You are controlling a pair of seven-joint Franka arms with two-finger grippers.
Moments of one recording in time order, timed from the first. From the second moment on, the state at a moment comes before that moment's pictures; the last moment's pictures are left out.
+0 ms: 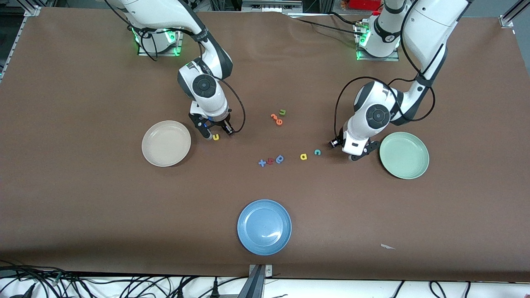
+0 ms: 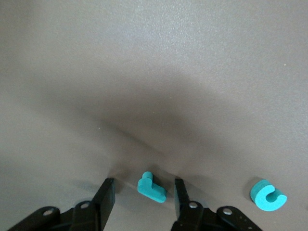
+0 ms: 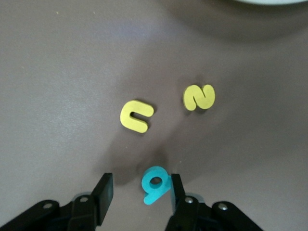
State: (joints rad) left arm -0.06 0.50 -0.31 -2.15 0.02 2.51 -0.92; right arm 0.61 0.49 0.06 -2.10 0.01 2.58 1.58
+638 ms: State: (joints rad) left arm -0.07 0.50 -0.31 -2.14 0.05 2.52 -0.92; right arm 0.62 0.49 0.06 -2.12 0.01 2.58 1.58
